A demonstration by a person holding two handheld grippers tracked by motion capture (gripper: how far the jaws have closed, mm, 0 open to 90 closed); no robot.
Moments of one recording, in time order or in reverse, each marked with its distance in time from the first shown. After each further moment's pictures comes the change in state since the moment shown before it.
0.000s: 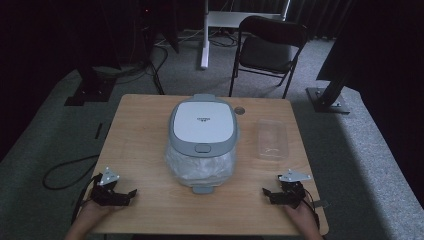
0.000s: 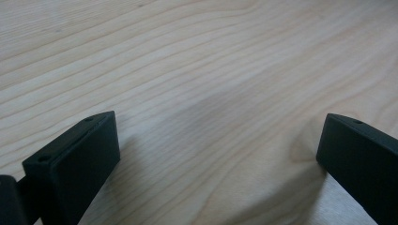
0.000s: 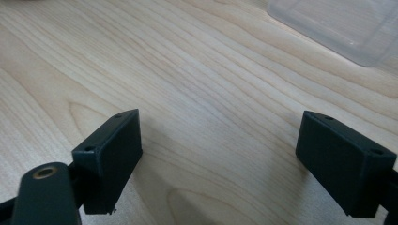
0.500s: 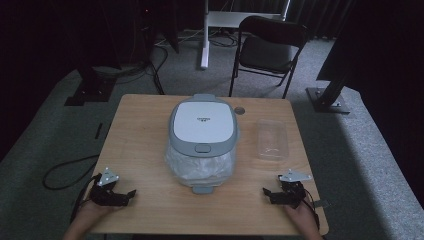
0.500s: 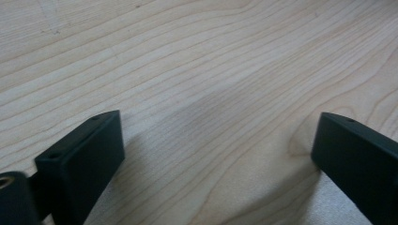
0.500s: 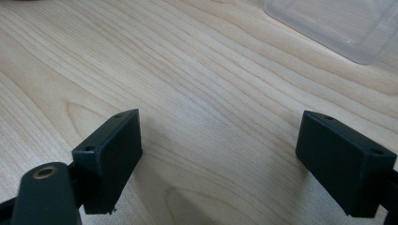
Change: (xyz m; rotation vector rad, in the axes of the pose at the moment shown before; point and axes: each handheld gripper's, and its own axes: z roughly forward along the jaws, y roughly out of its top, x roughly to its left) left arm 0.000 0.000 -0.003 0.004 -0.031 0.031; right arm -0.001 0.000 0.000 0.003 0.001 0.005
